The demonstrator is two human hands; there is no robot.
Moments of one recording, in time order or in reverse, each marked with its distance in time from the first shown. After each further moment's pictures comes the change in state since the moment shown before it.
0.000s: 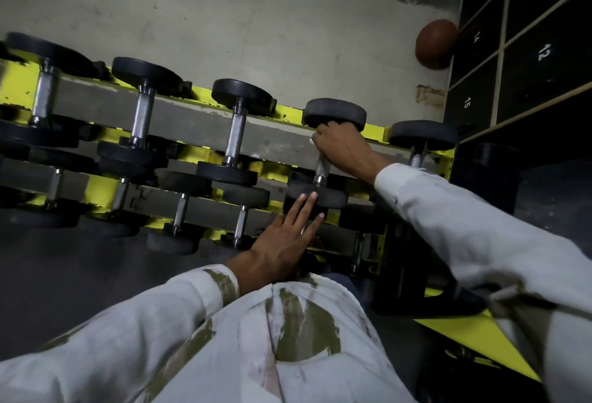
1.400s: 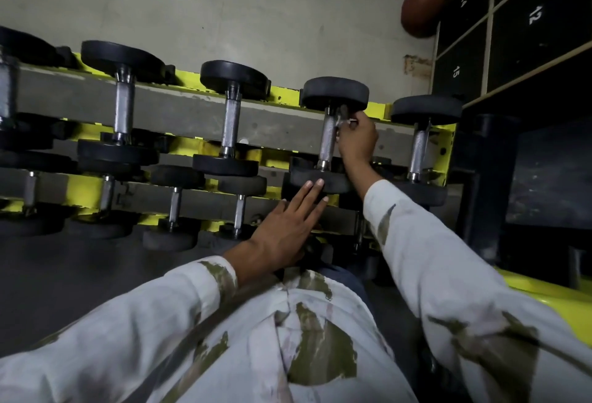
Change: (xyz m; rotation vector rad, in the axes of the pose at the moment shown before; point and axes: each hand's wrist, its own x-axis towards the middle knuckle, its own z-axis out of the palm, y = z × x) left_hand -0.002 -0.027 0.010 -0.046 0.082 0.128; right_hand 0.000 -0.036 0.046 1.331 0.416 1.284
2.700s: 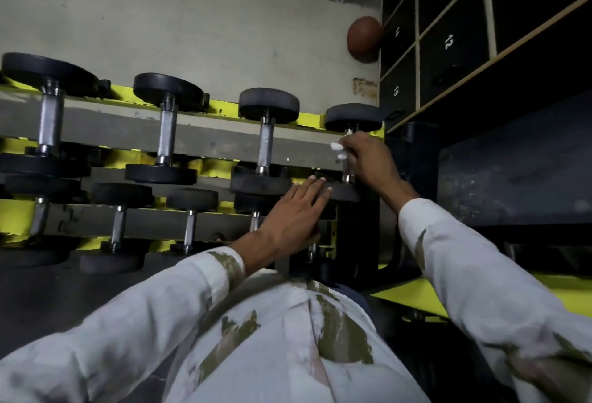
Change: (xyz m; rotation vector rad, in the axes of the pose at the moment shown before) left_hand 0.081 0.097 -0.039 -0.067 0.222 0.105; right_hand 0.029 0.055 -0.189 -0.644 -0.238 -0.699
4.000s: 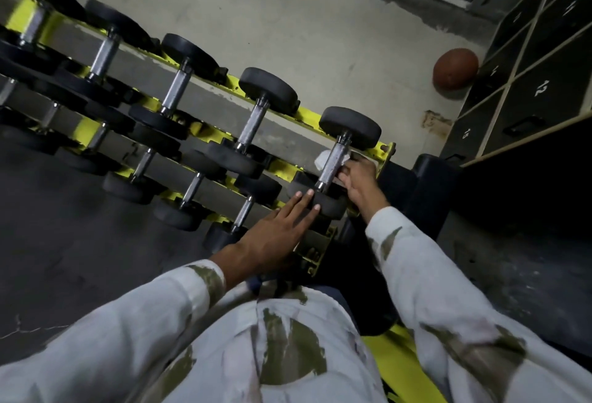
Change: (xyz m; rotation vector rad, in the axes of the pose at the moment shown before) left_hand 0.068 0.129 0.035 -0.011 -0.160 -0.438; right_hand 0.030 0.089 0.048 1.472 -0.261 0.865
